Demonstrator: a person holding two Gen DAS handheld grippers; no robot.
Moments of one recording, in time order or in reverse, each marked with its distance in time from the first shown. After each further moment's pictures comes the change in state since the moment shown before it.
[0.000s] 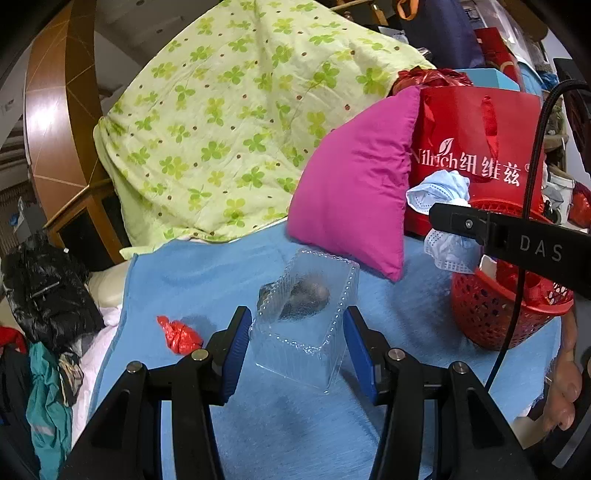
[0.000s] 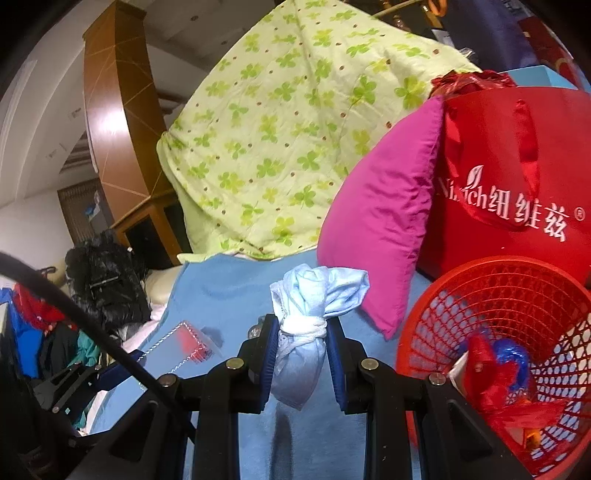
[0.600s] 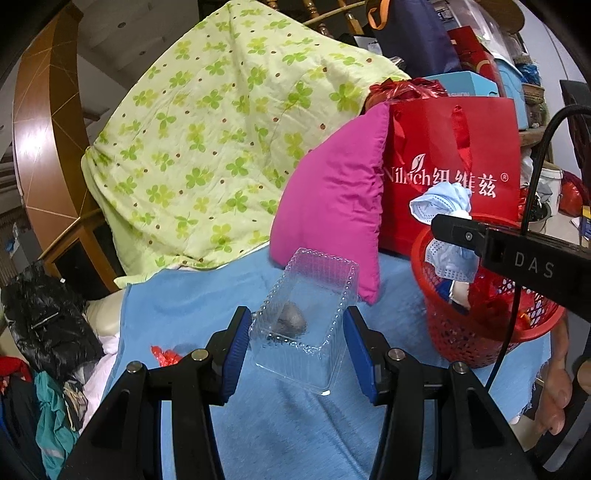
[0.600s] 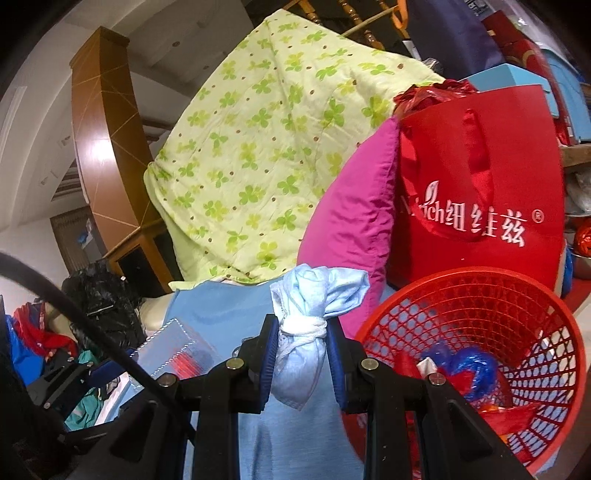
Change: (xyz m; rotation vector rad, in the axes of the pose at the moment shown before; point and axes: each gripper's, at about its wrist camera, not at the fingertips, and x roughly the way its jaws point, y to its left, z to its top) left arm -0.017 -0.036 0.028 0.069 -0.056 -0.018; right arm -0.035 -0.039 0.009 0.069 -0.080 -0.033
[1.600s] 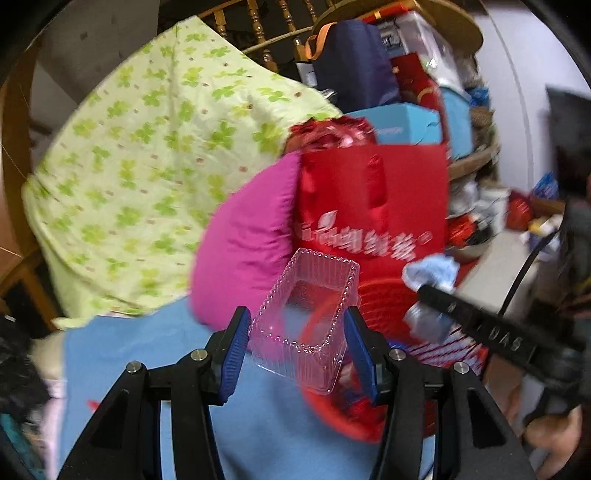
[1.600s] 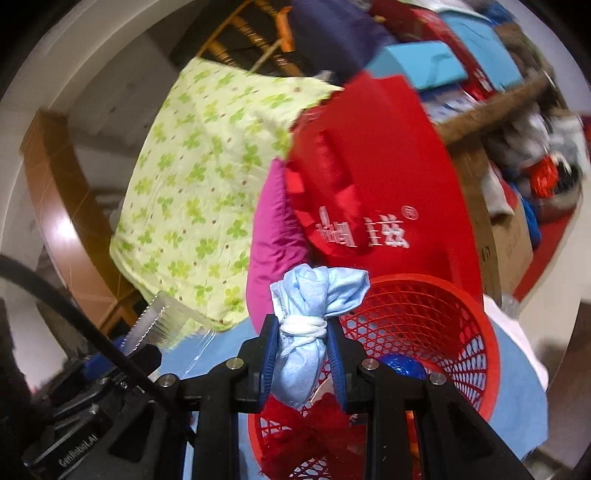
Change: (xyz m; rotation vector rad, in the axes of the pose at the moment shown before) left arm 0.001 -0.076 0.080 0.009 -0.091 -0.285; right arm -0.051 -0.120 0.012 0.333 -0.101 -0.064
